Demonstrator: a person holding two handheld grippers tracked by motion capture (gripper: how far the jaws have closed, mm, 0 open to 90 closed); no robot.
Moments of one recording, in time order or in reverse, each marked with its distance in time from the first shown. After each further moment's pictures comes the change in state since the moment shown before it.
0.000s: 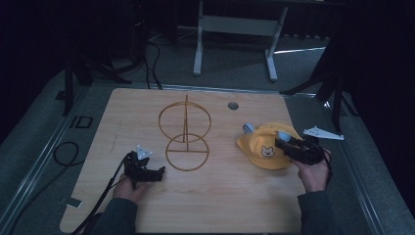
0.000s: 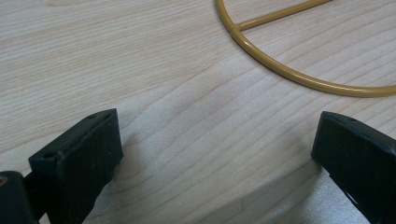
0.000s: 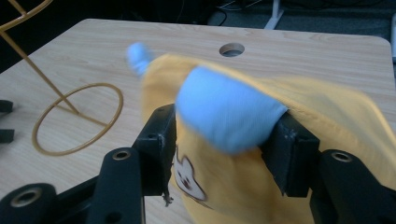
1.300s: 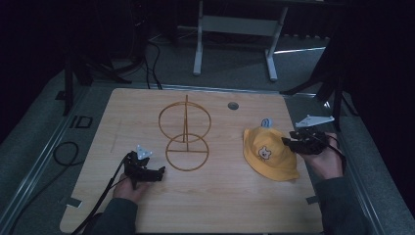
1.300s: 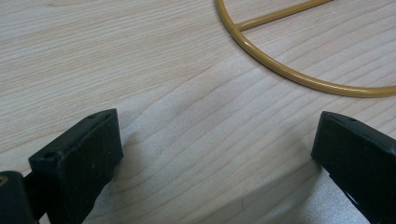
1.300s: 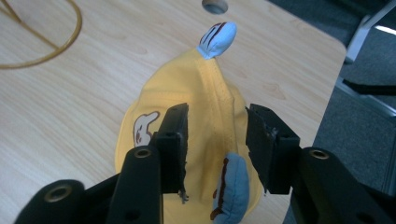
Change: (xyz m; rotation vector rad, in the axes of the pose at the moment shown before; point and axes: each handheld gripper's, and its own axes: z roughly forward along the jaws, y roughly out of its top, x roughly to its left) left arm 0.000 0.000 0.000 0.000 0.000 -0.001; right arm 0.004 0.042 -0.004 0.289 -0.128 -0.334
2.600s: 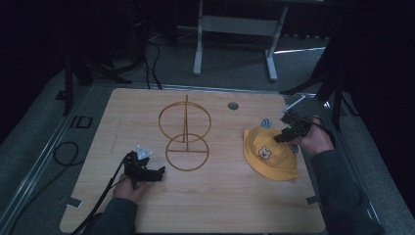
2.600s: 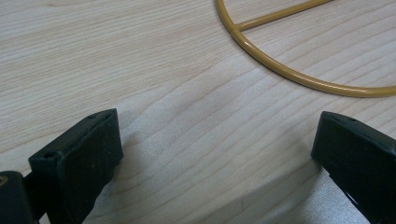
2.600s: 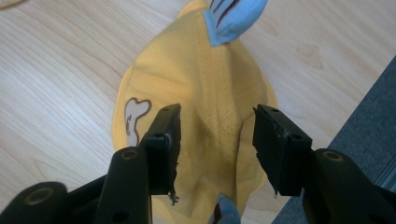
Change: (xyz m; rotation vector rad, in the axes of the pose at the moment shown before) left arm 0.000 0.000 0.000 0.003 -0.001 0.002; right arm -0.017 0.047 0.052 0.366 0.119 -0.043
